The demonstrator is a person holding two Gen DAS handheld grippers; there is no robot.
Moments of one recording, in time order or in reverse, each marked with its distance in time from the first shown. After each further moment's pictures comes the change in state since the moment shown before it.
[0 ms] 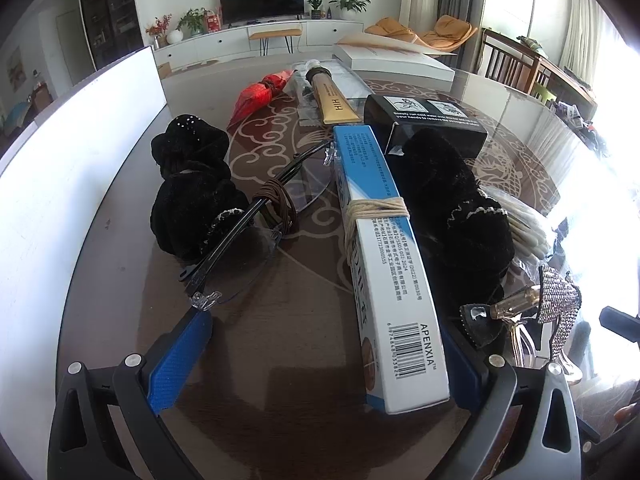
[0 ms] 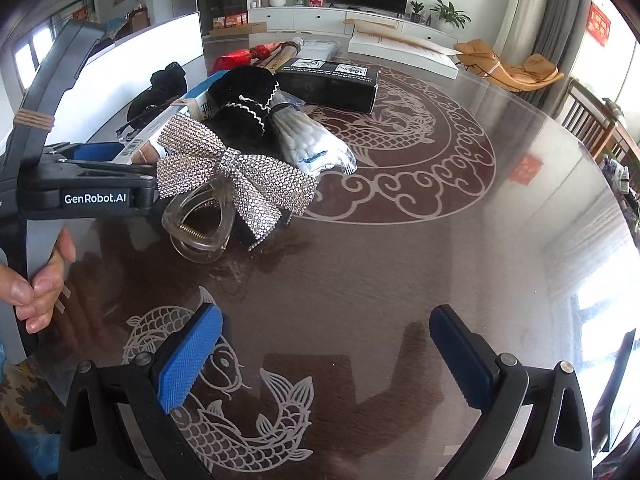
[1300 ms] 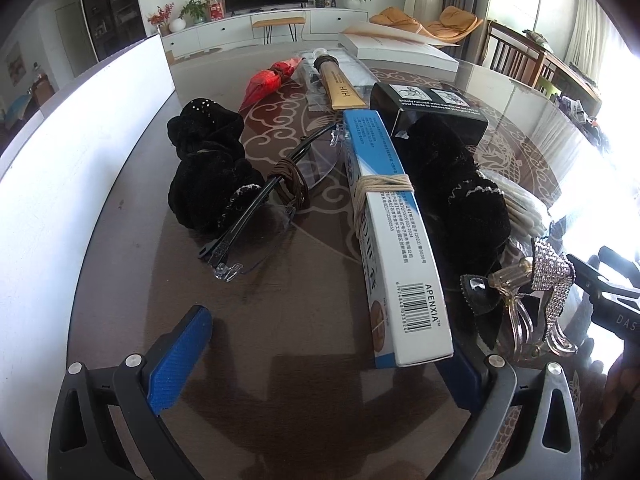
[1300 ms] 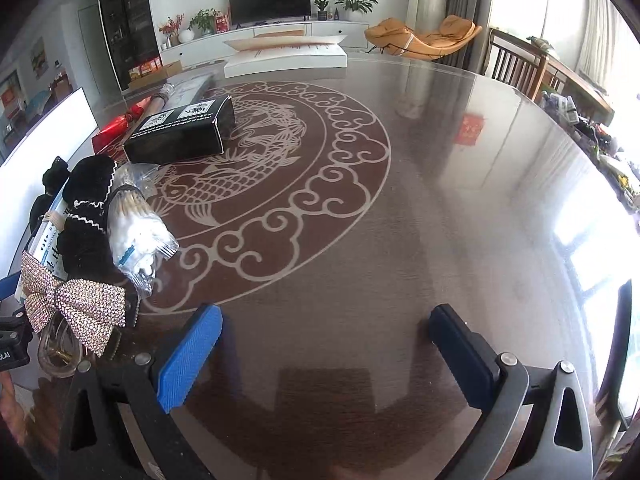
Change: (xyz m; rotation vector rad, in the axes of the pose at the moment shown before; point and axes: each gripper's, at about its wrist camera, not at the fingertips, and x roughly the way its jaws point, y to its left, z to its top) left arm -0.017 0.007 -0.004 -0.021 0.036 0.003; right arm 0.025 -0.081 0.027 0.283 -0.046 -0.134
